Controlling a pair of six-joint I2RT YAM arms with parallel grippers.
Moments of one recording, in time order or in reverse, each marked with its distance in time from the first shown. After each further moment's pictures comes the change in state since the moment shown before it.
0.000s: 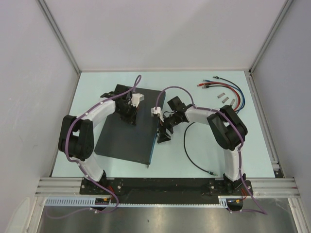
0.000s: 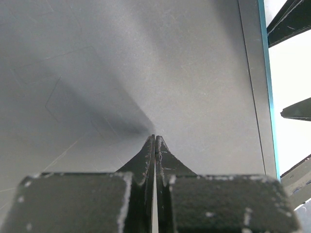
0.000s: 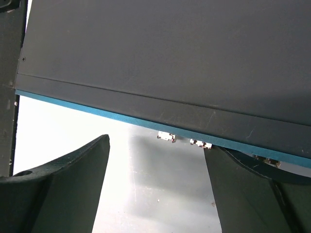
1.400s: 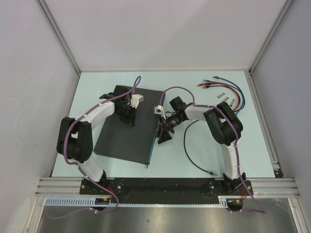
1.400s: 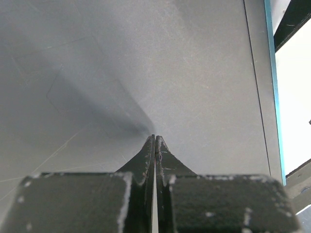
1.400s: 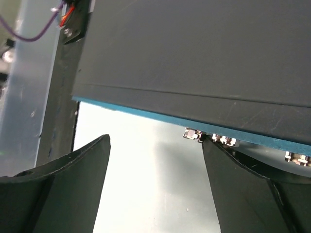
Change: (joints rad) left arm 0.000 -0.032 -0.028 0.002 -0.026 0.016; right arm -0.045 0.080 0.026 -0.027 -0.229 0.140
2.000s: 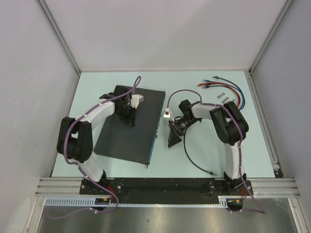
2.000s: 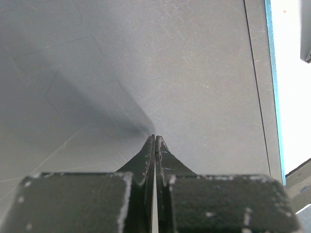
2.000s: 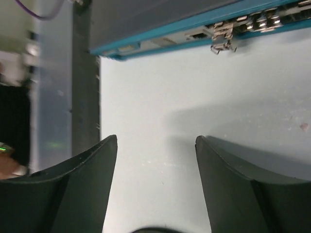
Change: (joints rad) left arm 0.000 0.002 0.000 -0.002 0.002 0.000; right arm -0.093 -0.004 0.001 -0.438 -0.018 -0.225
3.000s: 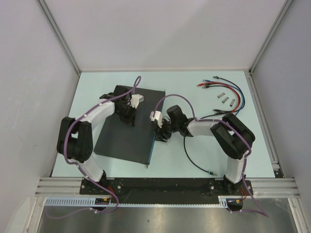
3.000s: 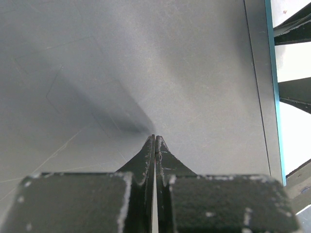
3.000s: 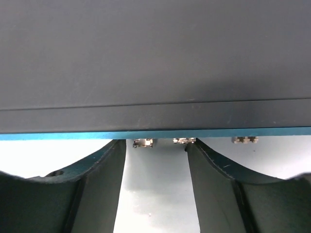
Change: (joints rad) left arm 0.000 0.000 0.000 0.003 -0.001 0.000; right arm 0.245 -0.228 -0.310 0.932 0.641 0.302
